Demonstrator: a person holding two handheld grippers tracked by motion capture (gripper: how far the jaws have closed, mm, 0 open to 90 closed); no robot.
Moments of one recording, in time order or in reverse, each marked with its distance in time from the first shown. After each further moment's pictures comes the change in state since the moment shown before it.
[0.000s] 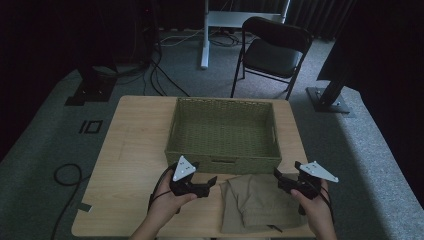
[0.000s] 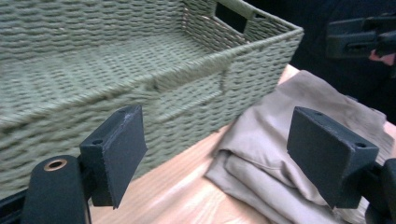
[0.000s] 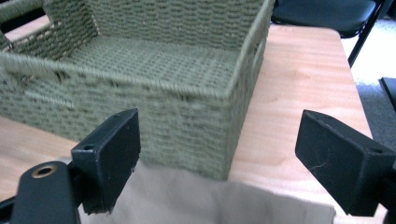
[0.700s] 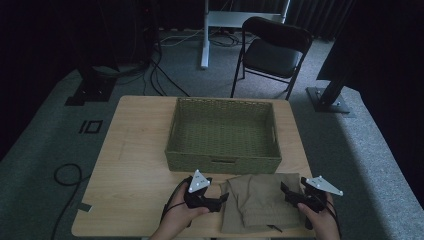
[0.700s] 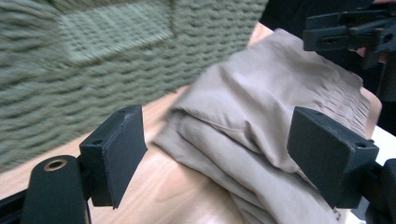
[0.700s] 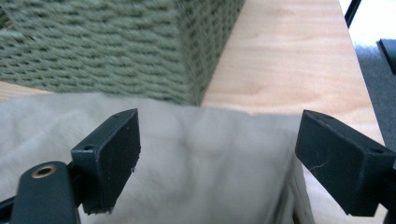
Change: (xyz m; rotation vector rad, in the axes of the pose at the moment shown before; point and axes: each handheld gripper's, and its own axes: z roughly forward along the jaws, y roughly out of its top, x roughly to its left) left arm -0.029 -0.034 0.031 0.099 -0.089 -0.021; right arm -0.027 -0.053 -0.004 0.088 -0.026 0.051
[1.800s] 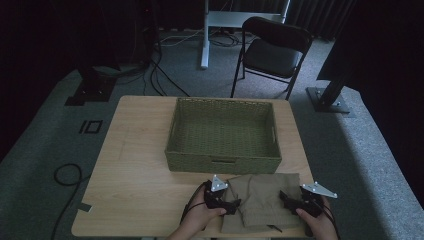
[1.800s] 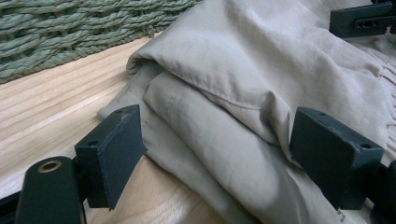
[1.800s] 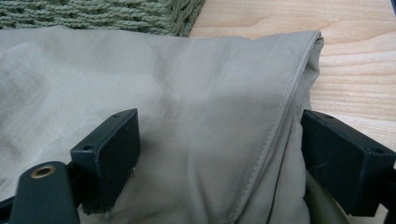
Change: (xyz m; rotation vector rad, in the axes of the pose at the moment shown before) left arm -0.008 -0.020 0.068 0.149 0.009 -0.063; right arm -0.008 -0.029 0.015 0.124 -0.002 0.027
